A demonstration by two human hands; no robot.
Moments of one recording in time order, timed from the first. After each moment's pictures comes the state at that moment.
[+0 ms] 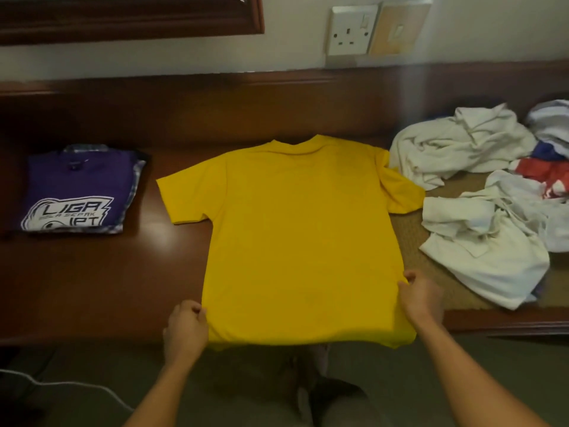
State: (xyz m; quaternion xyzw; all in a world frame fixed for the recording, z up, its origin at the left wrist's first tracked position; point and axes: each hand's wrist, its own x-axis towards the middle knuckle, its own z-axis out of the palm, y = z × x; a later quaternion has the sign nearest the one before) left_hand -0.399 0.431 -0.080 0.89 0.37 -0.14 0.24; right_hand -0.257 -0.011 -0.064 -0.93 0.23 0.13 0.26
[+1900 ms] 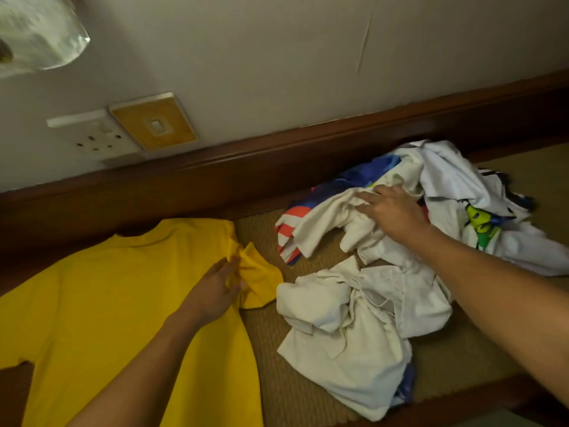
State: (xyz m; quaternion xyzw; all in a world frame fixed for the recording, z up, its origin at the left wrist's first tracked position) left_hand -0.013 0.100 -0.059 0.94 0.01 -0.26 0.23; right_hand 0.117 -0.318 -0.017 -0.95 -0.27 0.03 -0.12
